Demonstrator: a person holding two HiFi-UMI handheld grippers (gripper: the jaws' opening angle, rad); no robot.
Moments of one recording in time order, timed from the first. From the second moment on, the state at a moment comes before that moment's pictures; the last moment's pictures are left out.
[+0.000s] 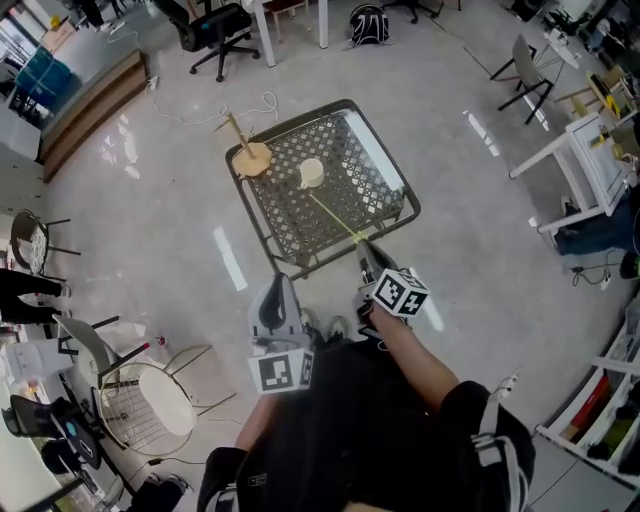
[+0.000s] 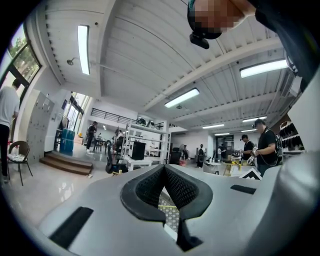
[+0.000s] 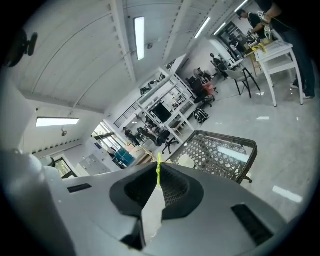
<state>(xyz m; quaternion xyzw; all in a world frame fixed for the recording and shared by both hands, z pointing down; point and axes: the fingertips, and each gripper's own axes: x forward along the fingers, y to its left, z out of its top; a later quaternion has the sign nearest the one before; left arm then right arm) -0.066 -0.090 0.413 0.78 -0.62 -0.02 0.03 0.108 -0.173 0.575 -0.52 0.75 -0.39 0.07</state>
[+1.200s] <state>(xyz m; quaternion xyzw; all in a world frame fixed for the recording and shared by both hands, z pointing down) -0.109 -0.050 0.418 0.82 -0.57 -0.03 0.03 0.041 -0.055 0.492 -0.55 0.81 -0.23 0.02</state>
